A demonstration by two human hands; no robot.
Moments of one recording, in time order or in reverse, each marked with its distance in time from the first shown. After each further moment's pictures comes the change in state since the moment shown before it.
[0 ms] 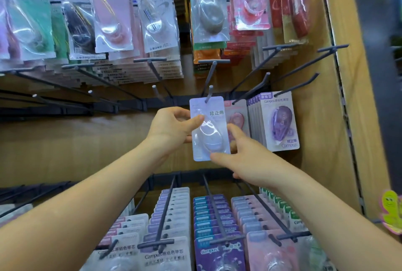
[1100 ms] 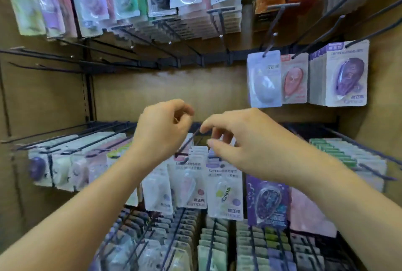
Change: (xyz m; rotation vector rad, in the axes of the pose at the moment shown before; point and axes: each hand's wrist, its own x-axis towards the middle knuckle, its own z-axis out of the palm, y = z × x) left_hand -0.140 -0.012 -0.103 0.746 0.227 0.112; right_hand -0.061 -0.066 0.067 -0.412 -0.156 -0.503
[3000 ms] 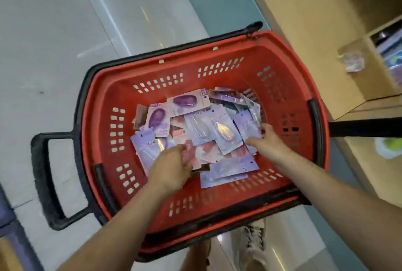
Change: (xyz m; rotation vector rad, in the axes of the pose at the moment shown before) left_hand -0.960 -0.785 -0.050 0.074 -0.913 -1.661; right_hand -0.206 -0.466 1.165 0.556 -1.429 0.970
